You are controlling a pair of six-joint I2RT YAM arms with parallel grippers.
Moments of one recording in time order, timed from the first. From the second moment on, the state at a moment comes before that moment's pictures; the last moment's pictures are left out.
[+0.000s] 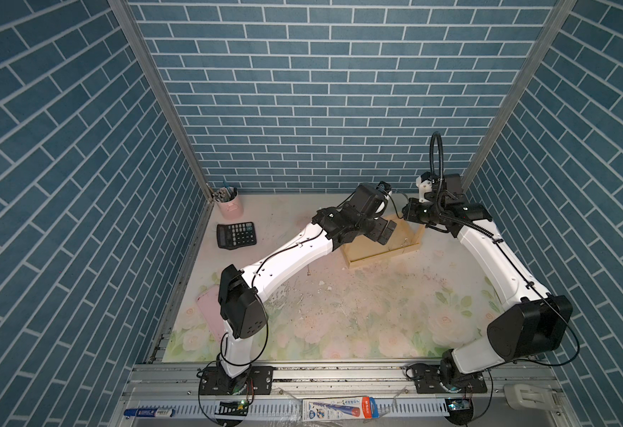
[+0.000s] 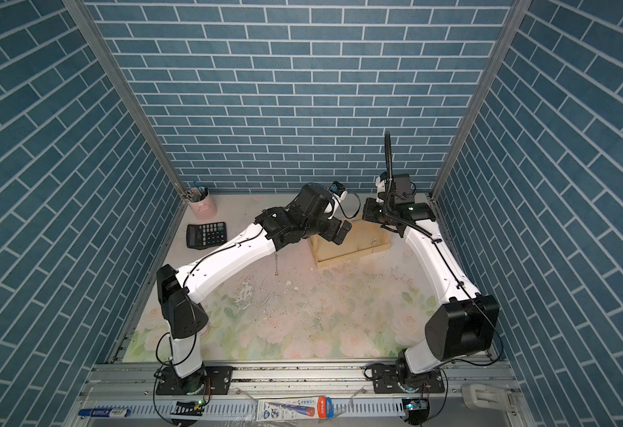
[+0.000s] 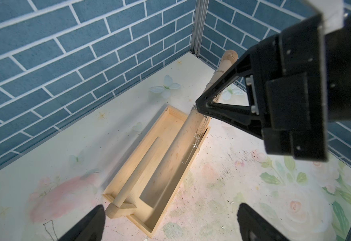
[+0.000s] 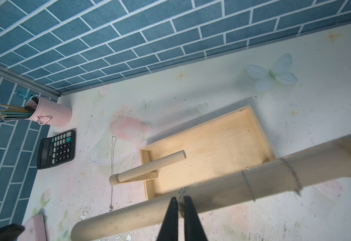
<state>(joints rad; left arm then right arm) -0.89 1.91 1.99 -0.69 -0.12 -0.12 0.25 1.52 1.52 -0.72 -0.19 0.33</state>
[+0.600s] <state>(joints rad) -0.87 1.91 2.00 -0.72 -0.12 -0.18 0.25 1.52 1.51 -0.71 -0.19 0.33</state>
